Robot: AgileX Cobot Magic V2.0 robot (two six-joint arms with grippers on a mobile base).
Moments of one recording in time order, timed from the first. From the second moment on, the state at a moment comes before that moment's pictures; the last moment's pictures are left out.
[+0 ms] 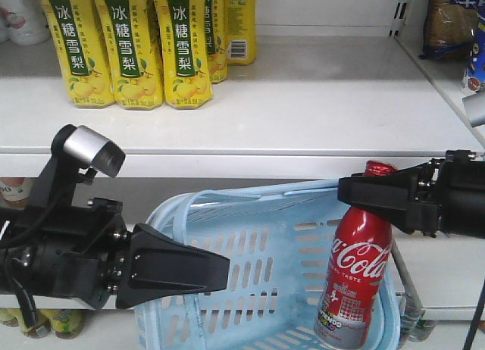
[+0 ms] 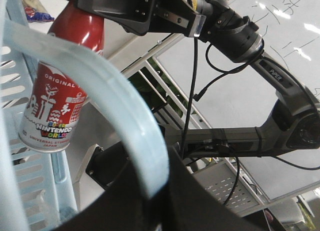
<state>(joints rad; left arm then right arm) -0.35 1.23 -0.75 1.54 -1.20 -2.17 -0.07 1.11 -0.75 -1.78 -1.03 1.96</state>
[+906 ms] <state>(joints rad) -0.35 1.24 -0.75 1.61 -1.16 -2.17 -0.07 1.11 -0.75 -1.78 -1.00 1.91</state>
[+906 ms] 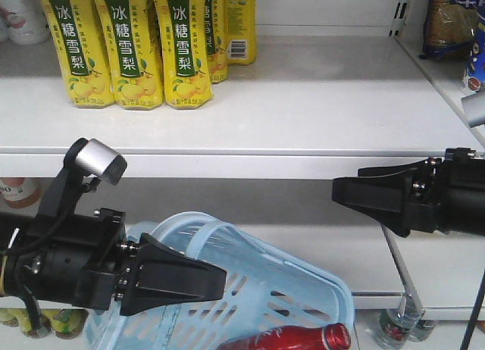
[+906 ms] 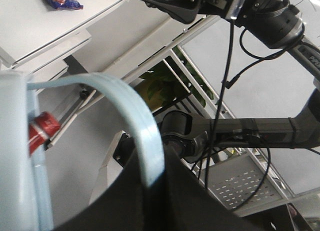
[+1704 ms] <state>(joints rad) -0.35 1.24 -0.75 1.58 -1.17 -2.17 -0.07 0.38 -0.41 -1.78 -0.65 1.91</state>
